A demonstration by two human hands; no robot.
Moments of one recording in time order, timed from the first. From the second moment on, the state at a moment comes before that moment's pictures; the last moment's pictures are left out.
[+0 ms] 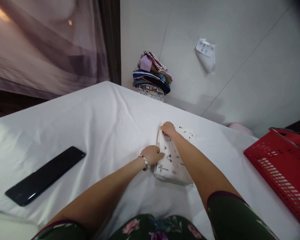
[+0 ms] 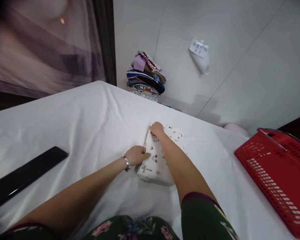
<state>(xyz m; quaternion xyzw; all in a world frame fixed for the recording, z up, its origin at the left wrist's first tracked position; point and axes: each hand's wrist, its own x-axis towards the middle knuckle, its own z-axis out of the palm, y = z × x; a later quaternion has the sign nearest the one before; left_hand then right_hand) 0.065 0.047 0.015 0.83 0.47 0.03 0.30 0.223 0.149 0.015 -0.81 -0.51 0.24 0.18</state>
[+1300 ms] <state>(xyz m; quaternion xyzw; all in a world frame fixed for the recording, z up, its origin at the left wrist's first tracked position) 0.064 0.052 0.015 0.83 0.47 0.00 0.30 0.221 0.077 -0.005 -0.60 -0.76 0.13 0.20</state>
